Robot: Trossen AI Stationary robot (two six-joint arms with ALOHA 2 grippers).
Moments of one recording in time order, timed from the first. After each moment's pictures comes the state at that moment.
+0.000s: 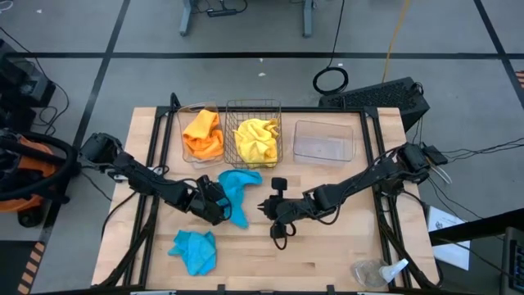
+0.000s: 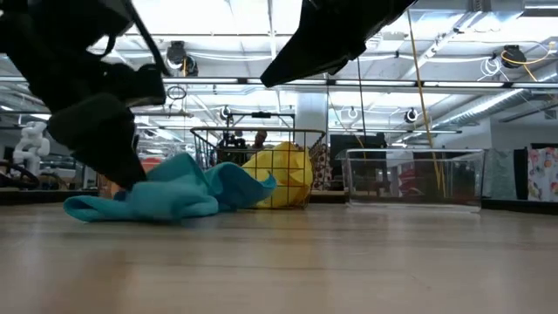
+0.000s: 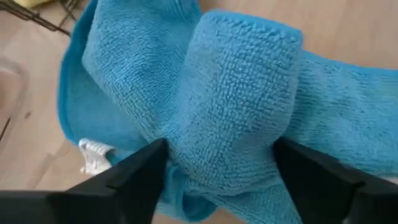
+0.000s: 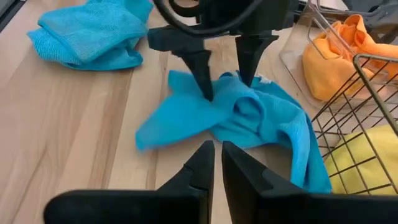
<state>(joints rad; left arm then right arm) -0.42 1.47 0.59 -0.23 -0.47 -0.73 0.35 1.77 1.18 -0.07 0.41 0.10</state>
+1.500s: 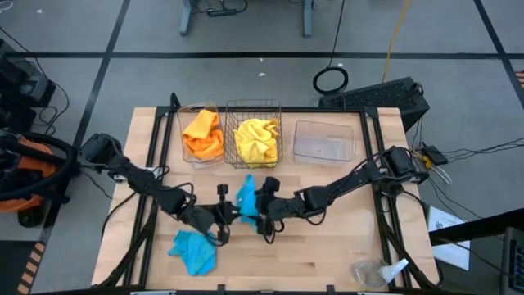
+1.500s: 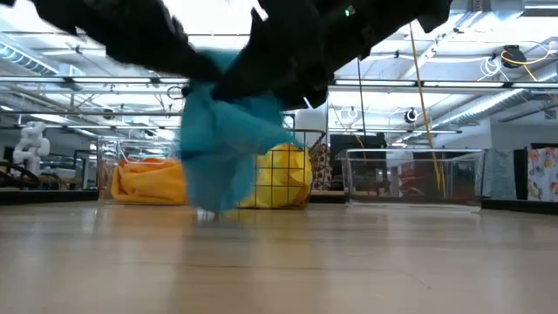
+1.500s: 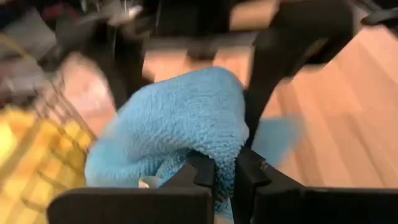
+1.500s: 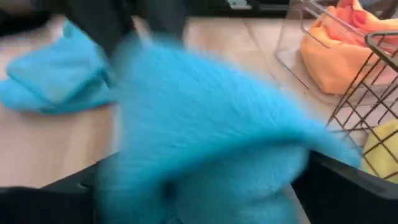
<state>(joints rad) -0.54 1.47 0.72 0.19 -0.59 -0.06 0.30 1.91 1.18 0.14 0.43 0.22</state>
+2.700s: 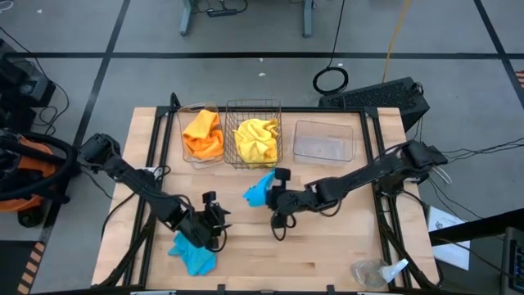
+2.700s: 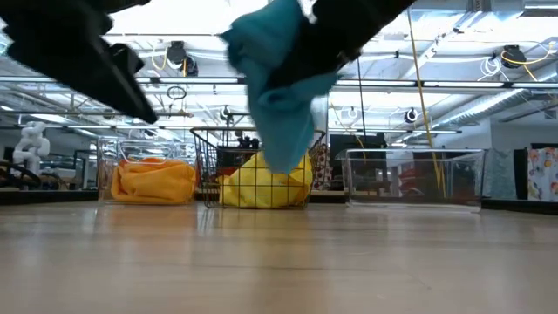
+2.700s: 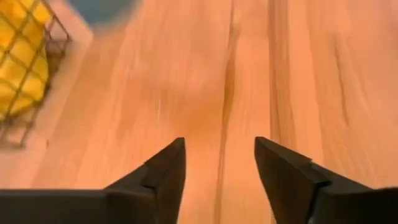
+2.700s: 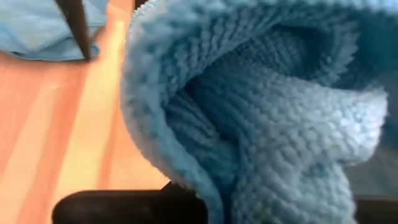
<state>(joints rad) -0.65 1.47 0.80 -0.28 -0.53 -0.54 0.30 1.73 1.18 -0.15 0.48 0.04</state>
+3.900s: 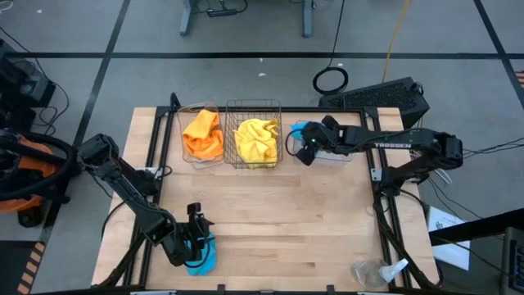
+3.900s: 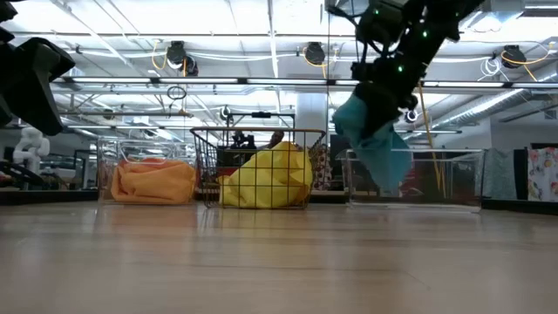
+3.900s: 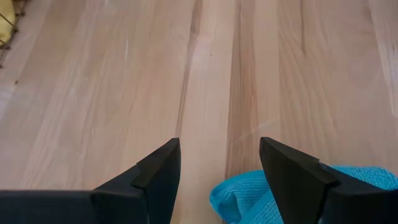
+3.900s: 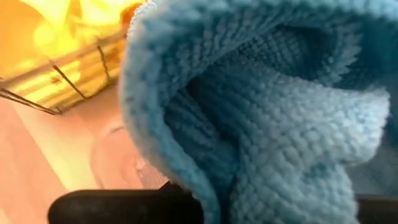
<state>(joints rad) -0.86 1.47 0.80 -0.46 -0.56 -0.81 -0.27 1.37 0.94 -0.52 0.41 0.21</state>
